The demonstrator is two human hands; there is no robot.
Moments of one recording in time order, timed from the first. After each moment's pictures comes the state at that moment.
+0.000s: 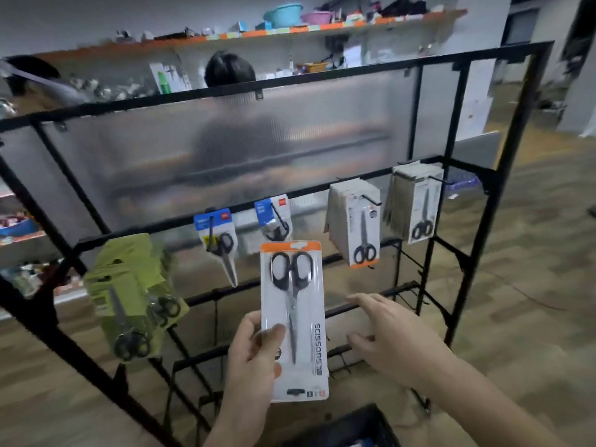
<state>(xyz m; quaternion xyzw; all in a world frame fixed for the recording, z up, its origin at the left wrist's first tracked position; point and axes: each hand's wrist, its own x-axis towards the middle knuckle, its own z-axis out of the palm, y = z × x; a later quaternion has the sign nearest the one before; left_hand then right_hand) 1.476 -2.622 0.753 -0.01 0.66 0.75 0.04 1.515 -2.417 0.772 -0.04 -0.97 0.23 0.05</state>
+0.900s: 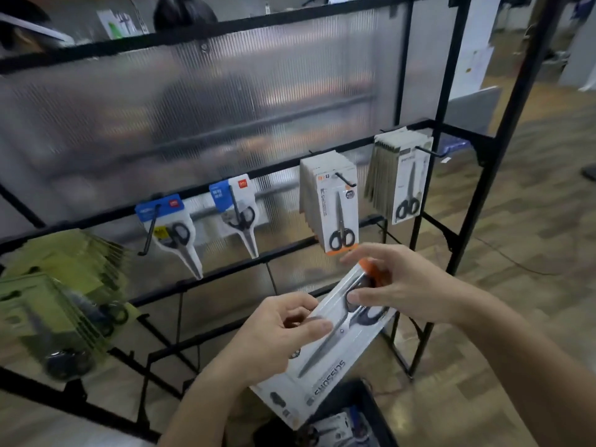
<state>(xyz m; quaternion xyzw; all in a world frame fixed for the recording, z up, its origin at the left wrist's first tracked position) 1.412 -2.542 0.766 0.23 0.76 0.53 0.29 1.454 -2.292 0.779 0.05 -0.86 0.51 -0.03</state>
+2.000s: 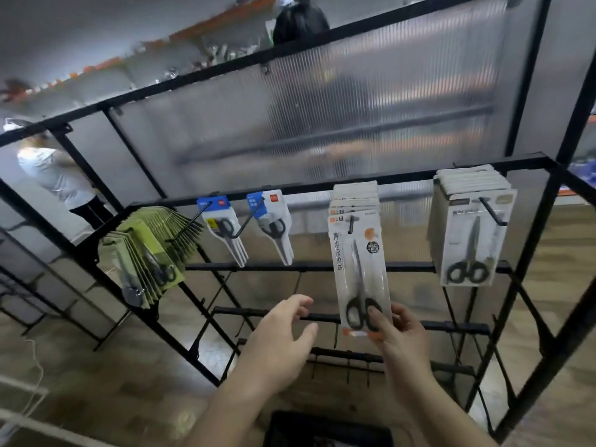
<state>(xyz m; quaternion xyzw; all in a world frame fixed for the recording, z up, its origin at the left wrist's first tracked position) 1.409 -2.390 0.739 -0.04 0.95 0.32 -0.01 1.367 -2.201 0.661 -0.14 -0.53 0.84 -0.03</state>
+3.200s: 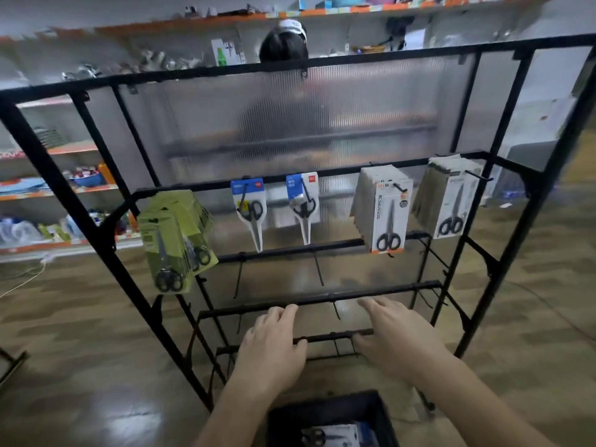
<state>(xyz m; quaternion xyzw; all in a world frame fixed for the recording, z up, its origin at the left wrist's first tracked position) 1.509 -2.618 0.714 0.11 0.98 0.16 0.03 1.541 -2.405 0.753 0.01 -0.99 0.12 -0.04</state>
